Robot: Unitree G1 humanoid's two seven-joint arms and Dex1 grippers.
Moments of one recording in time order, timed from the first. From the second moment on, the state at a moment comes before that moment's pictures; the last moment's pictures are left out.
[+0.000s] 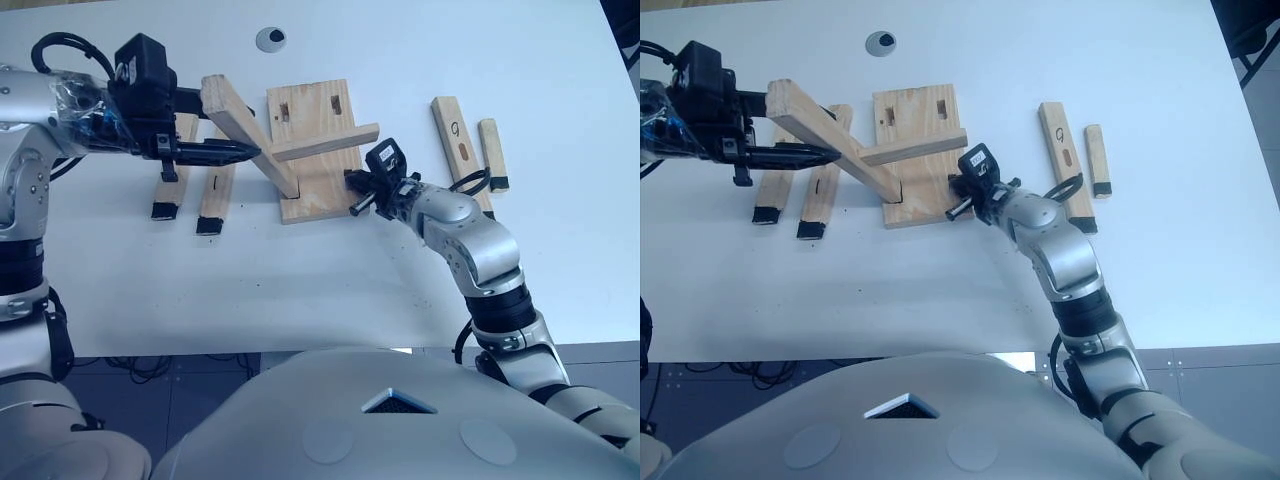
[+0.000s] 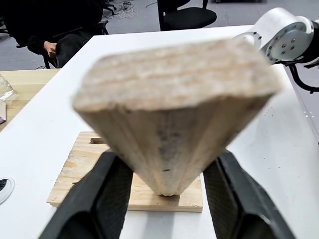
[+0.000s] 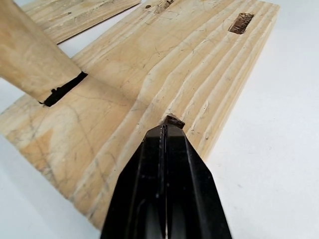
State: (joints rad) left arm -0.37 0.94 -0.06 -0.11 -0.54 0.48 -1.32; right arm -0.15 -0.21 0.35 -0.22 0.17 0.84 0.36
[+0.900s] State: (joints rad) left arm -0.51 0.97 -0.17 0.03 -0.44 0.51 -1.42; right arm -0.19 -0.40 0.00 -0.33 0.38 1.13 0.44
